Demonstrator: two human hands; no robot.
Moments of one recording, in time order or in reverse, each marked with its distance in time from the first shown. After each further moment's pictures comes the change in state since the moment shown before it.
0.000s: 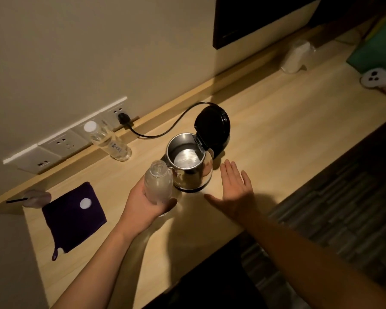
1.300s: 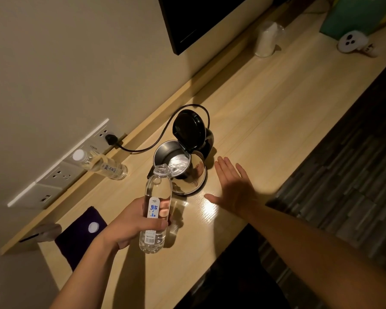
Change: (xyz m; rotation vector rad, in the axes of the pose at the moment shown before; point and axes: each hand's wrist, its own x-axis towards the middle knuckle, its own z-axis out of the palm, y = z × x) left_hand 0.018 0.009 -0.033 -0.217 -0.621 -0.303; right_hand 0.006 0.001 0.001 0.027 -0.163 0.118
